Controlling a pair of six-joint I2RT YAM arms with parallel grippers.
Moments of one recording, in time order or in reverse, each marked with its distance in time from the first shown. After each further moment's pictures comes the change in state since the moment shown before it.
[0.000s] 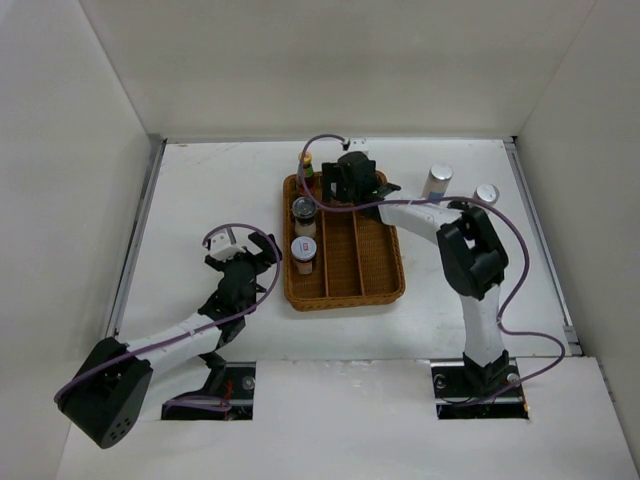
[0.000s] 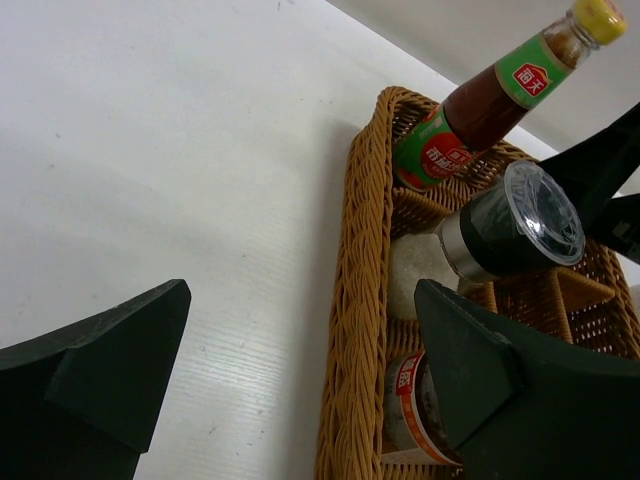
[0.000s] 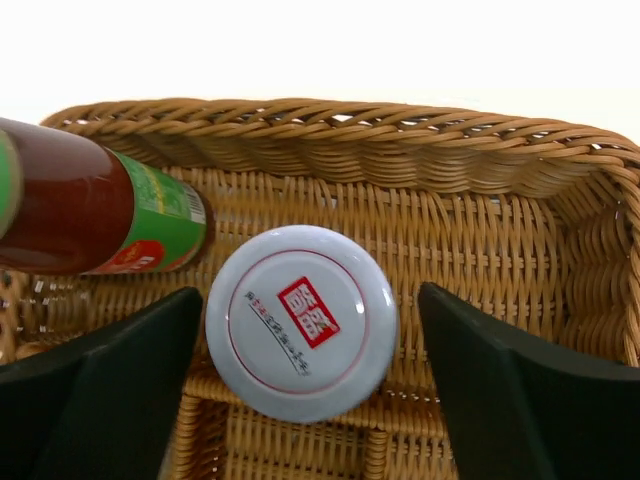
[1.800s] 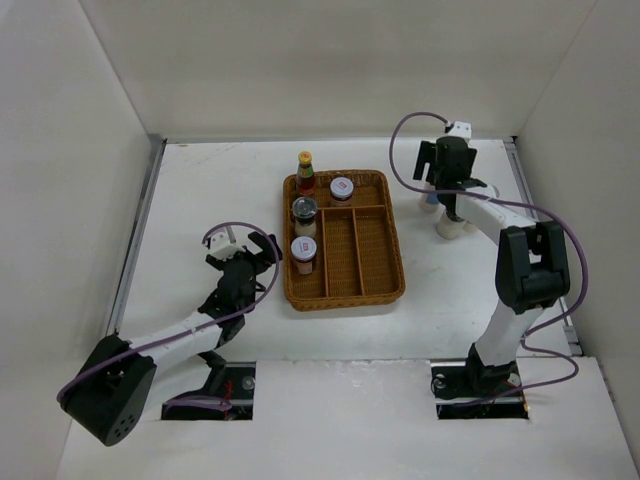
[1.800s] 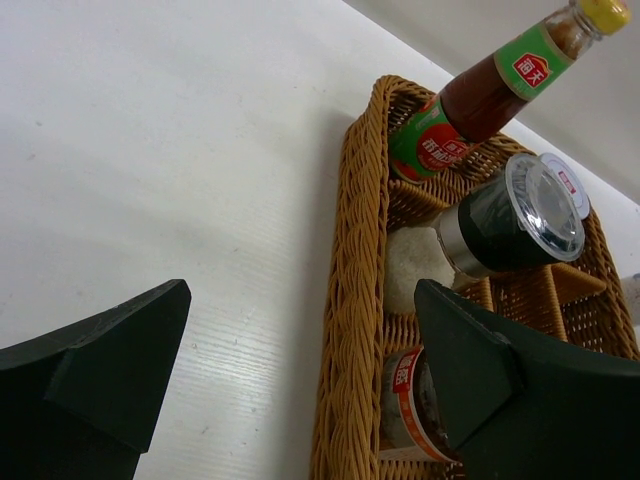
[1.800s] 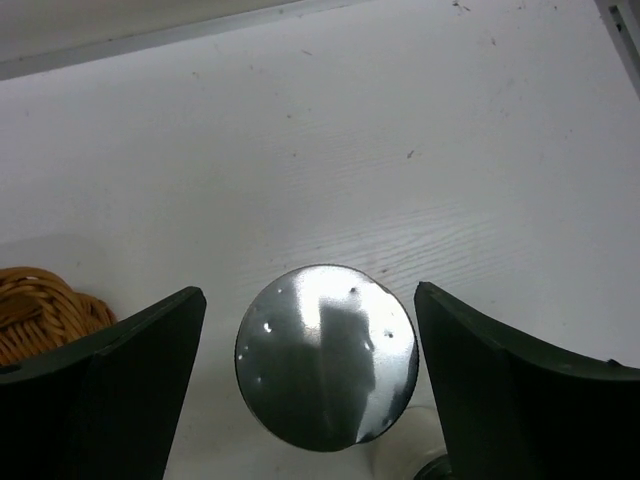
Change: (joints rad) left arm 0.026 0.022 0.000 0.007 0.059 -0.026; right arm -0.430 -0.283 -0.287 0.092 0.064 -0.156
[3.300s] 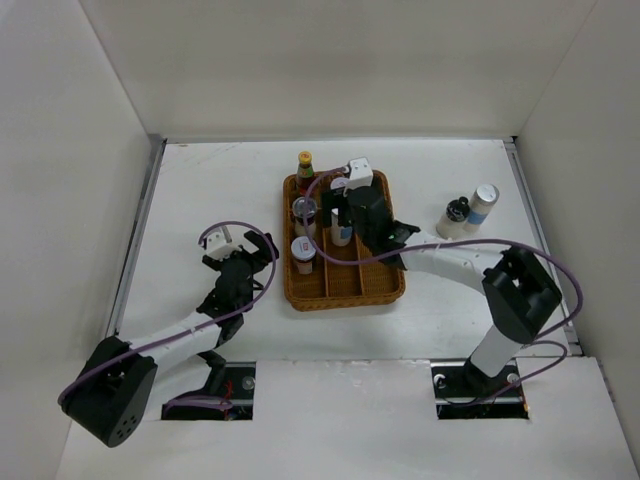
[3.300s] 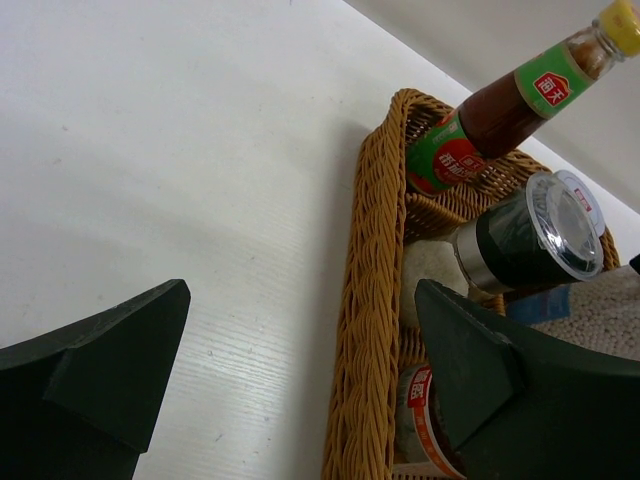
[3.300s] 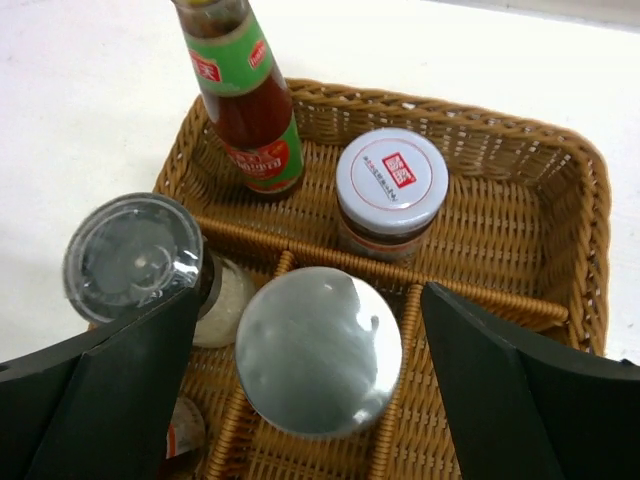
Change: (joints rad) left arm 0.033 -0.003 -0.004 0.000 -0.004 -0.006; right arm 0.600 -0.106 -0.172 0.223 0.045 0.020
